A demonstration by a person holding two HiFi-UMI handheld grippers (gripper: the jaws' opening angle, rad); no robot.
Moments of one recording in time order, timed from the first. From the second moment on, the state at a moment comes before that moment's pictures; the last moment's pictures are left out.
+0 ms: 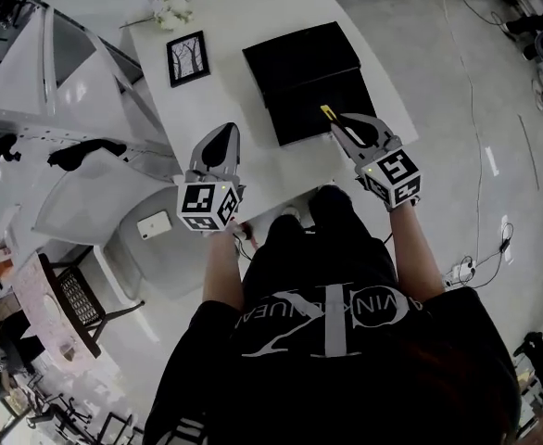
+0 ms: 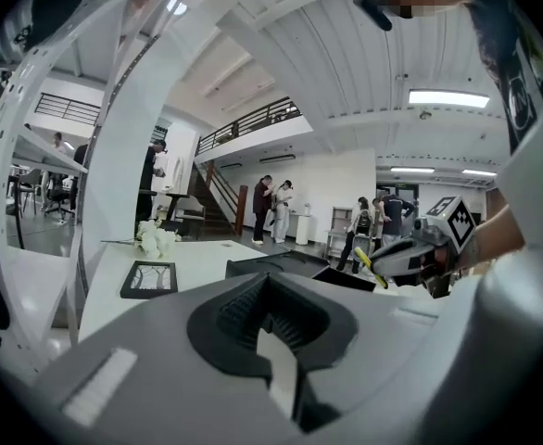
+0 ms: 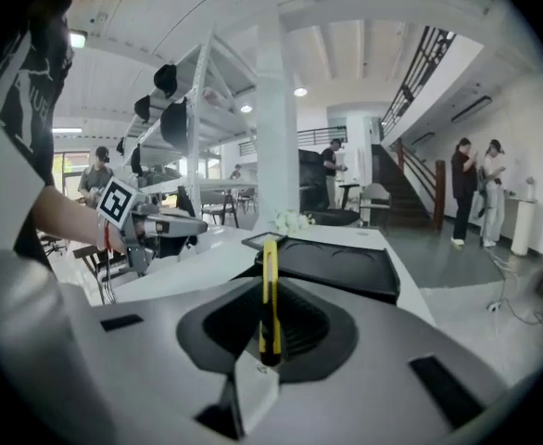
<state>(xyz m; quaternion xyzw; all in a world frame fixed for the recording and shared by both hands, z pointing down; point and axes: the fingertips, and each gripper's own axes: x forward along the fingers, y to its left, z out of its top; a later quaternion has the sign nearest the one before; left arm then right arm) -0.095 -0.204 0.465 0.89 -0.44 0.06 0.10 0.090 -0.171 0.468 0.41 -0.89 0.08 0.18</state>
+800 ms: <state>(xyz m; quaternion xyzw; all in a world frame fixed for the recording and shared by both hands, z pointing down) -0.100 -0.236 0.483 0.84 -0.51 0.06 0.14 0.060 -0.210 0.542 0.16 -0.88 0.03 0.44</state>
